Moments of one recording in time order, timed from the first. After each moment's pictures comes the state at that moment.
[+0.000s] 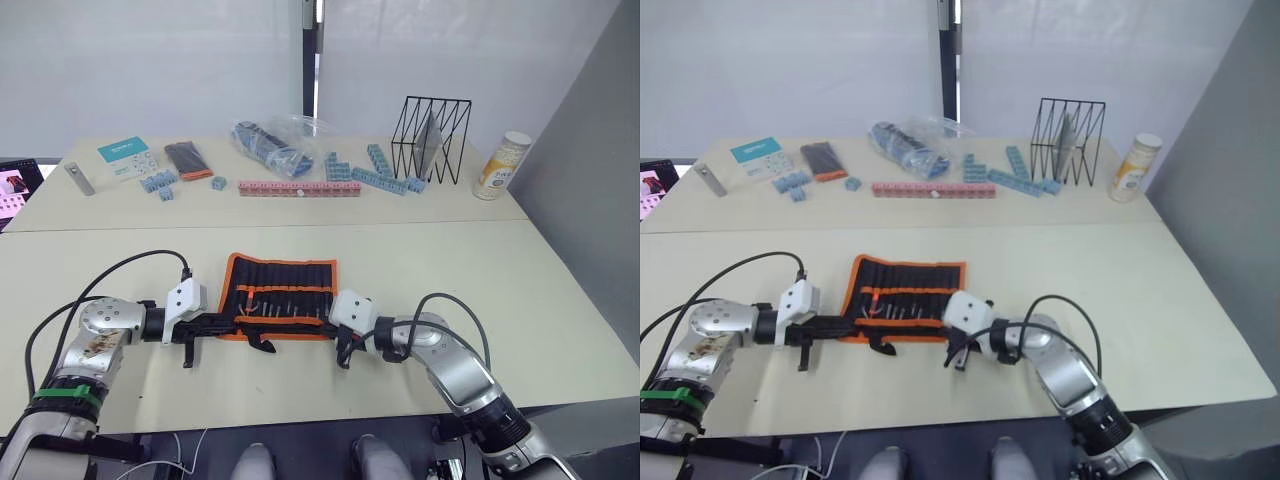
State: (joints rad) left arm -0.41 0.77 -0.10 0.49 -0.31 -0.15 -1.34; right arm -0.38 -0.34 0.38 -0.13 0.02 0.41 0.80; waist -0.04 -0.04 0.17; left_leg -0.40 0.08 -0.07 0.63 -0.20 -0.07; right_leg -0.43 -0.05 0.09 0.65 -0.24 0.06
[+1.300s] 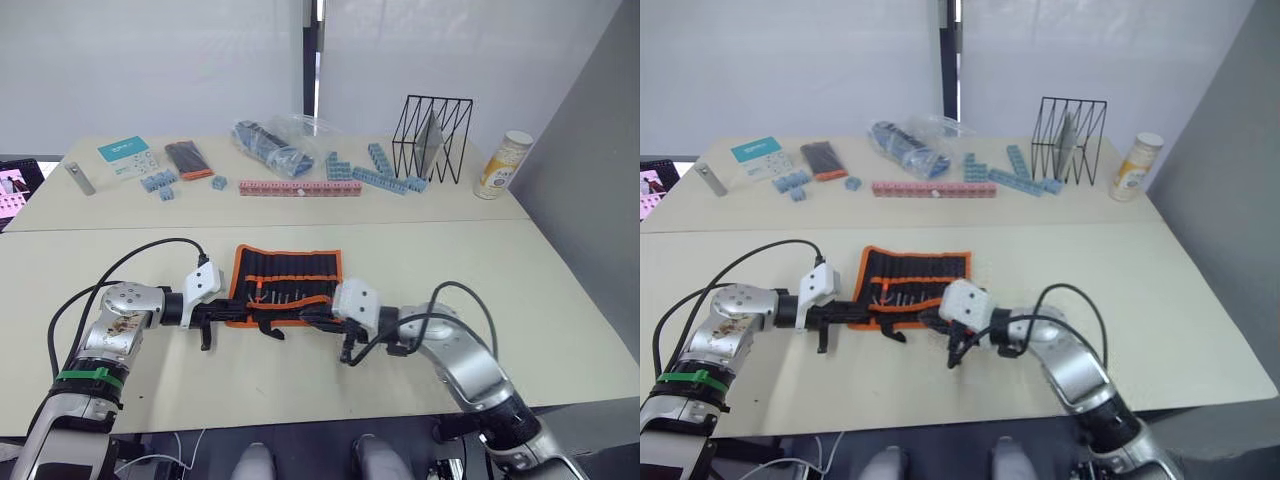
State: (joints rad) left arm -0.48 0.73 -0.10 0.44 -0.22 0.00 -1.30; right arm -0.42 -0.37 0.41 -0.17 0.06 0.30 0.84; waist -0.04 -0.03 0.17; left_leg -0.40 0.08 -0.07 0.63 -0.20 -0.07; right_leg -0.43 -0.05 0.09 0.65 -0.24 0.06
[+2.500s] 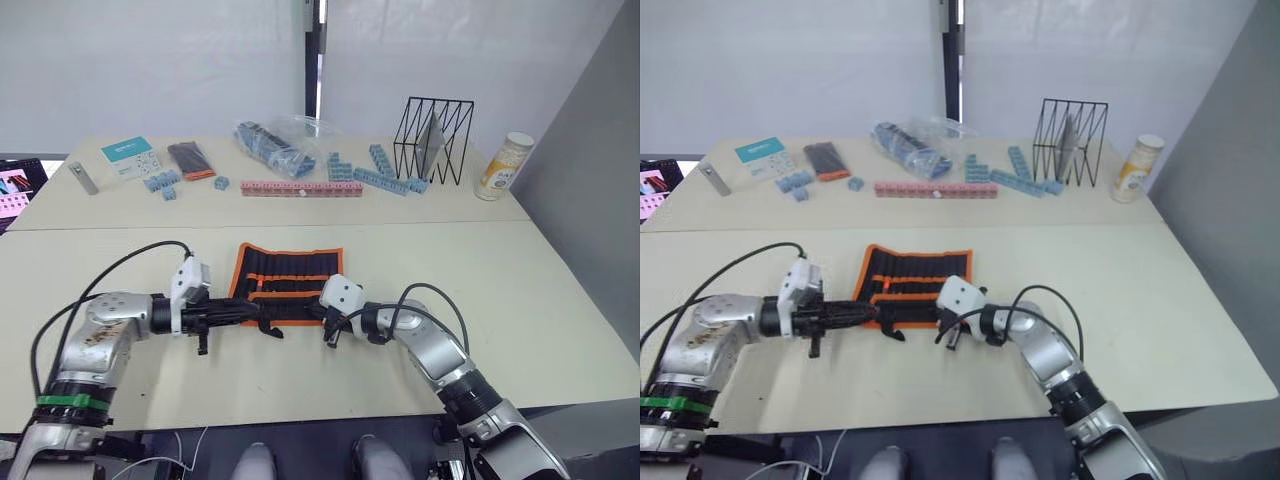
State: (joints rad) left arm -0.37 0.68 0.01 0.22 -0.39 0.22 -1.29; right arm -0.51 -0.28 0.41 0.14 -0.03 0.24 0.76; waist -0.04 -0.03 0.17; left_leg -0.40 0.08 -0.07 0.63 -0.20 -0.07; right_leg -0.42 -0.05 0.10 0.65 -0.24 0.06
